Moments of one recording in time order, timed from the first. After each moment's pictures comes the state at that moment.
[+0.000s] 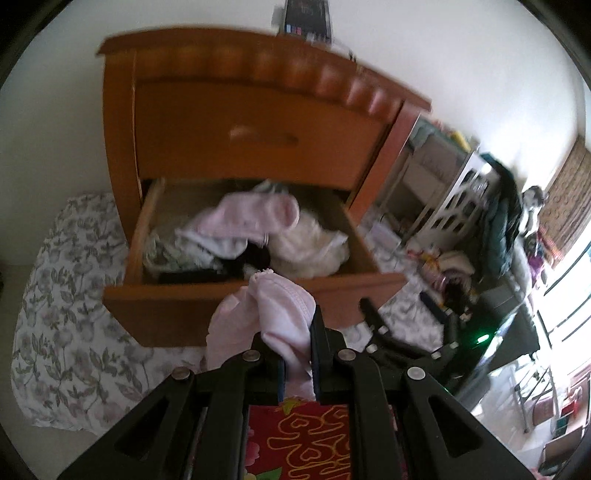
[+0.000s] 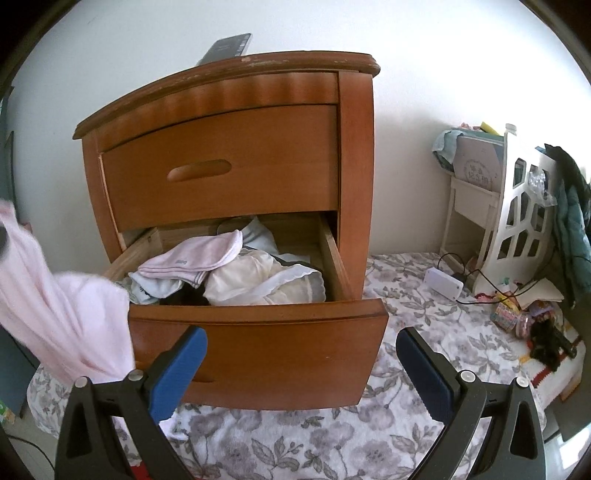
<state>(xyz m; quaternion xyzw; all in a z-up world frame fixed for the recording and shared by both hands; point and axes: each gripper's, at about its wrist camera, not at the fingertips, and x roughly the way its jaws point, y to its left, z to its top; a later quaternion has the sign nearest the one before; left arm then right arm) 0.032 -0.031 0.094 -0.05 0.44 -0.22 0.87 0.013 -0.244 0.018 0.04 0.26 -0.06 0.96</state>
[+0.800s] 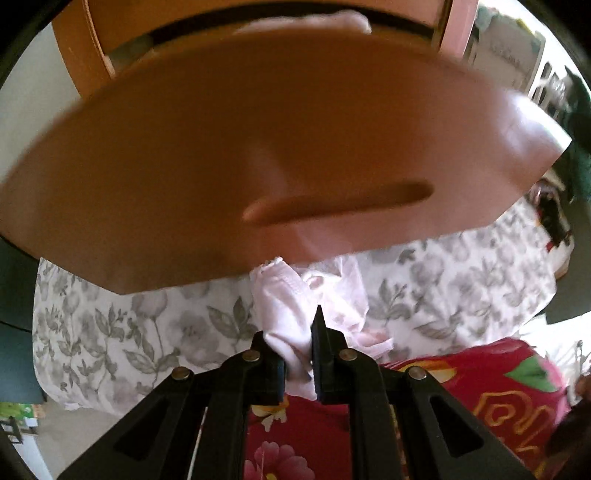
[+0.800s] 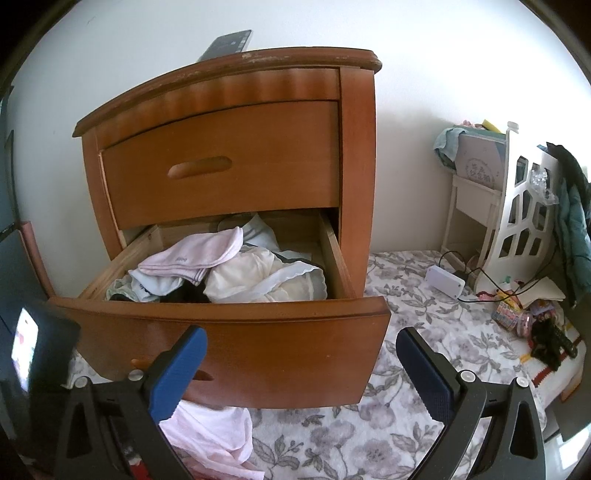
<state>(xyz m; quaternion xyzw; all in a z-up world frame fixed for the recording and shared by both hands) 0.071 -0.066 -0.088 0.09 0.56 -0.12 0.82 0.014 -0.244 0.016 0.05 0.26 -0.06 0.96</state>
